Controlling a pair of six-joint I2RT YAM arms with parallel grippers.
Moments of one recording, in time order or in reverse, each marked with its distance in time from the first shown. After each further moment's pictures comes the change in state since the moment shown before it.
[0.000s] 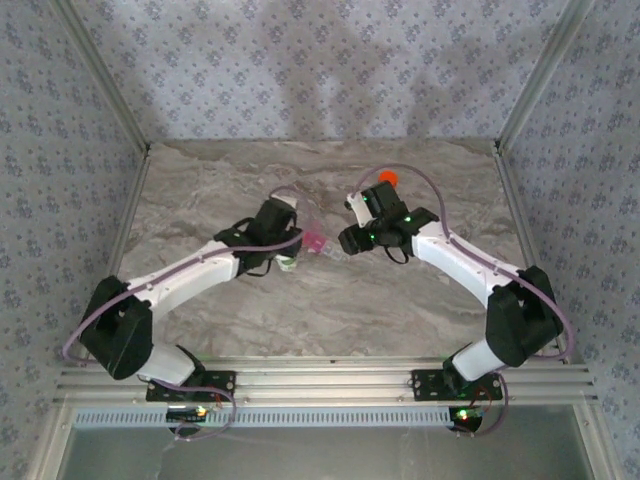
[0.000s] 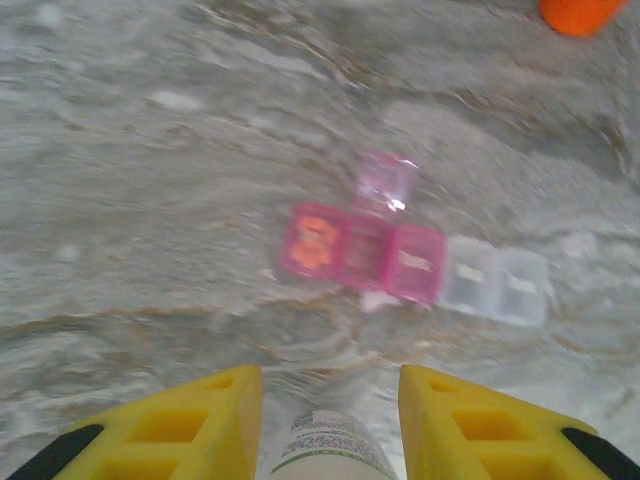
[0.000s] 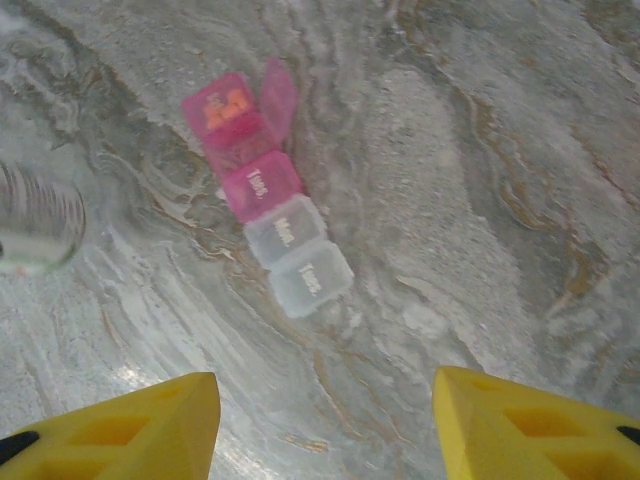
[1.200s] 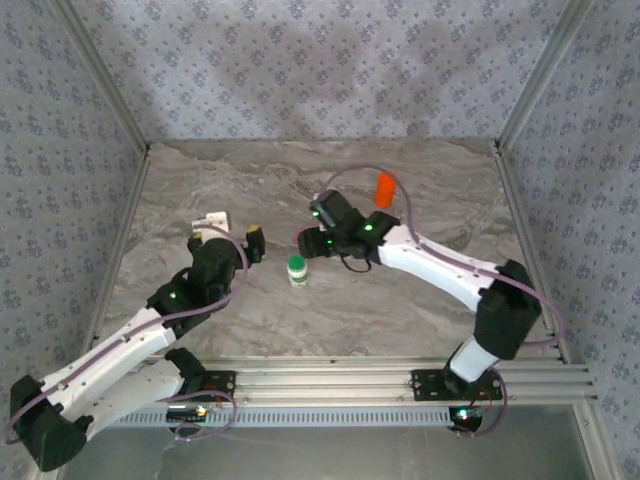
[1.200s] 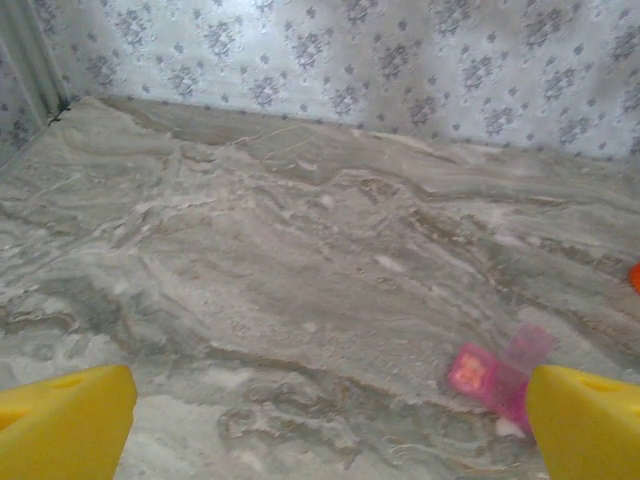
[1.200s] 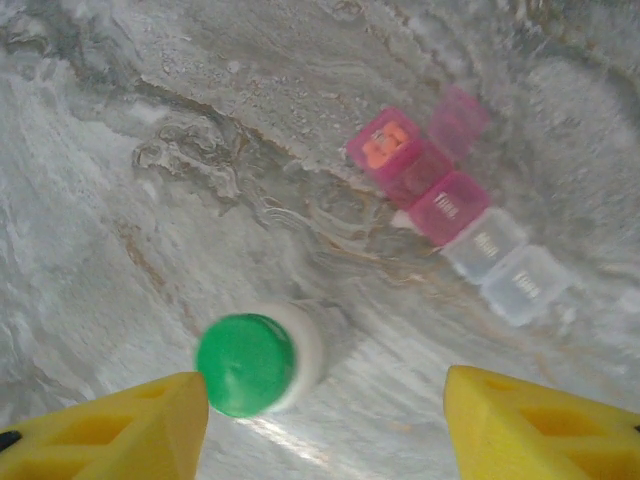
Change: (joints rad) left arm -0.006 -0.665 -0.377 0.106 -0.449 -0.074; right arm 0.342 0.150 0.270 -0.109 0.201 0.517
